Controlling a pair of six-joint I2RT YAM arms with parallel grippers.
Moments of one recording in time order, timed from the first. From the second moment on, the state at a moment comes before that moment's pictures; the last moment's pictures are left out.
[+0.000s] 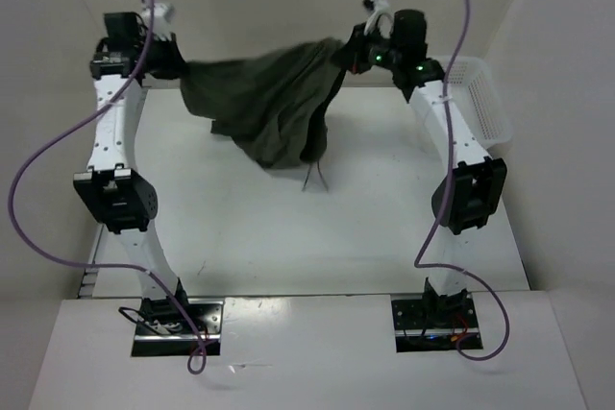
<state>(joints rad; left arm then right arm) 0.12 1.99 2.13 -0.82 0.46 0.07 0.27 1.92 1.91 -0.30 -0.63 0.17</state>
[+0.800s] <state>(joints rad) 0.12 1.34 1.31 -0.92 0.31 0.07 0.21 1.38 1.11 -0.56 -0.75 -0.18</state>
